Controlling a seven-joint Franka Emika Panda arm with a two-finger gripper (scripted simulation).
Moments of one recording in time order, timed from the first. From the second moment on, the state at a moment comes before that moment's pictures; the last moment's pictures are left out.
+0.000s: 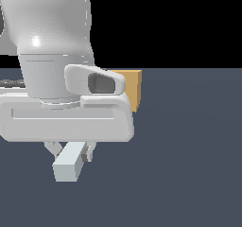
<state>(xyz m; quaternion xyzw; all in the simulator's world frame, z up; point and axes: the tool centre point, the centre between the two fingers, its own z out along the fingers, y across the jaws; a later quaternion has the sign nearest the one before) -0.081 -0.127 0.052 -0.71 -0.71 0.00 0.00</state>
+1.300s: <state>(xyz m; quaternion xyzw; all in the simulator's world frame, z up) -0.067 0.071 0.088 -0.78 -0.62 0.00 0.00</state>
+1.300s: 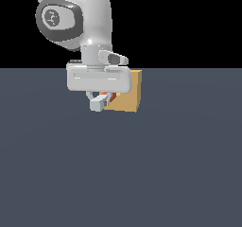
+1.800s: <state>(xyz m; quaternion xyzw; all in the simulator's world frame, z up) -0.062 0.091 0.091 -0.79 -0.61 0.00 0.00</state>
